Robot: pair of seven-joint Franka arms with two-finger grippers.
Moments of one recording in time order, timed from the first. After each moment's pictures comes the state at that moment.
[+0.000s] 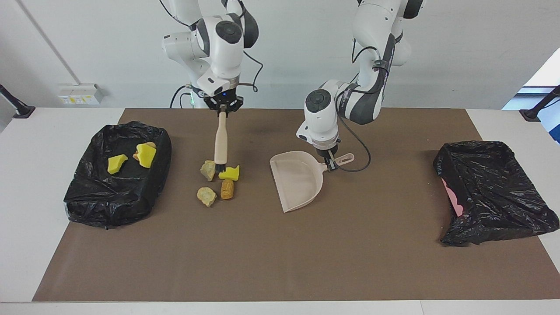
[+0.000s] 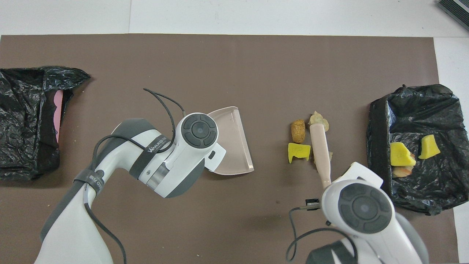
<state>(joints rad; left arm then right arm) -0.60 0.28 -0.02 -1.89 0.22 2.02 0.71 0.08 -0.32 0.29 -2.35 -0.13 1.86 0.31</state>
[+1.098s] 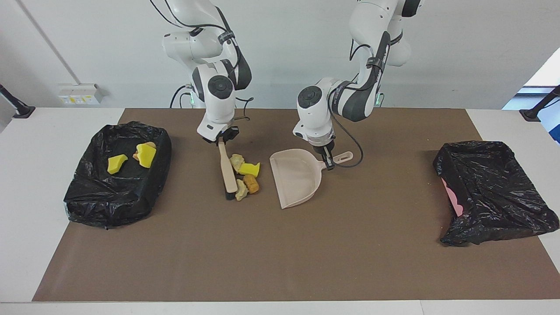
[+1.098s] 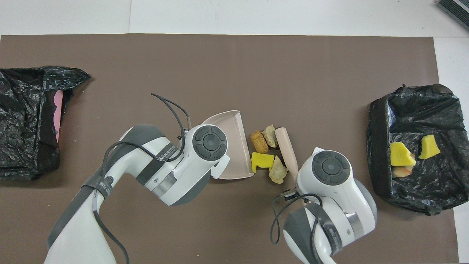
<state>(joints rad) -0.63 0.26 -0.02 -1.93 0.29 2.02 0.66 0.15 -0.05 0.31 -2.35 0.07 2.06 0.15</state>
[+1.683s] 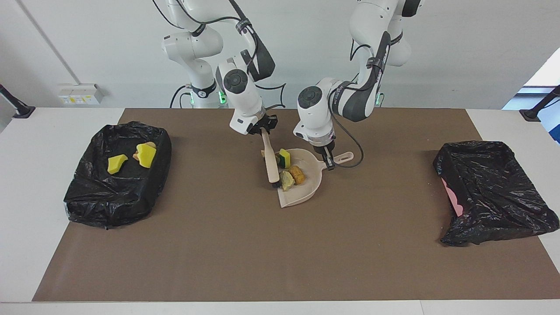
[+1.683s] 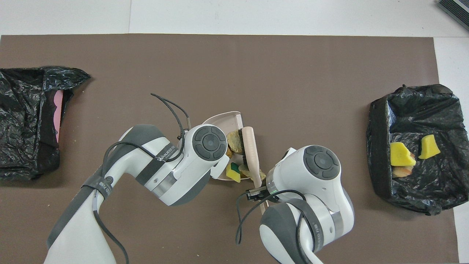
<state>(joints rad) -0.63 0.26 -0.02 -1.93 0.29 2.02 0.66 0.23 0.01 0.31 -2.21 0.39 2.08 0.17</state>
